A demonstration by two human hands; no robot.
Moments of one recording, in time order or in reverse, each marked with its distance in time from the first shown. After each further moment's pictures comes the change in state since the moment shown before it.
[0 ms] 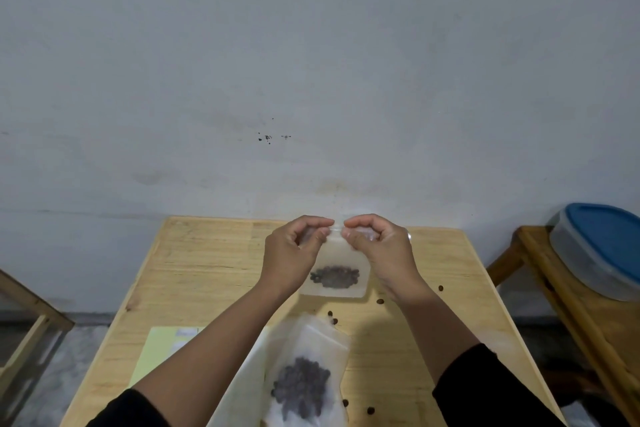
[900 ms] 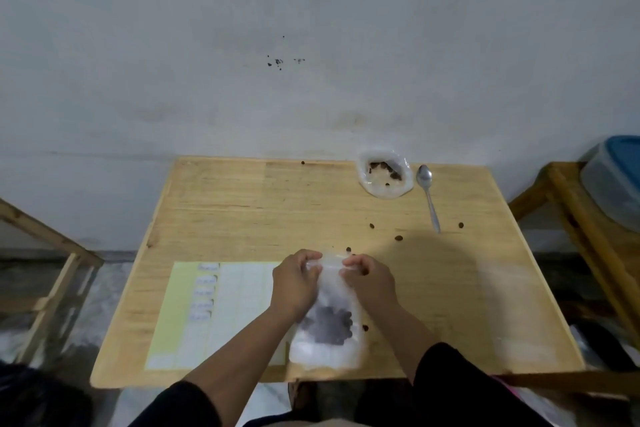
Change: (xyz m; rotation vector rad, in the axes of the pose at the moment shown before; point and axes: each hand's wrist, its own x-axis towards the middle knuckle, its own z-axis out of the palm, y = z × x) left_hand -0.087 -0.131 -0.005 0.398 -0.143 -0.380; right_hand -0.072 0.148 0.042 -0.333 0.056 0.458
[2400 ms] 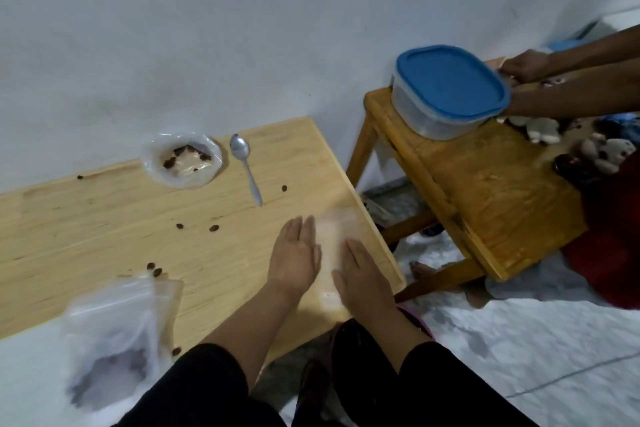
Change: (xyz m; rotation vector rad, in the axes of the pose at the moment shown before) left_hand -0.009 0.118 0.281 0.813 -0.275 0.693; right_hand 0.022 0.177 -0.228 -0.776 0.151 -0.182
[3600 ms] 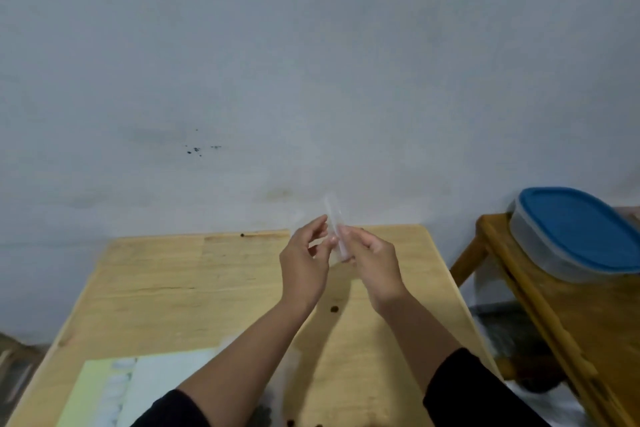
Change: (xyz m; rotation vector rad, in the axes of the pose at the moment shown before) left_hand -0.028 -0.122 -0.200 -1.032 0.731 -0.391; right_hand 0.088 -0.236 -0.122 1.280 -0.025 -0.168
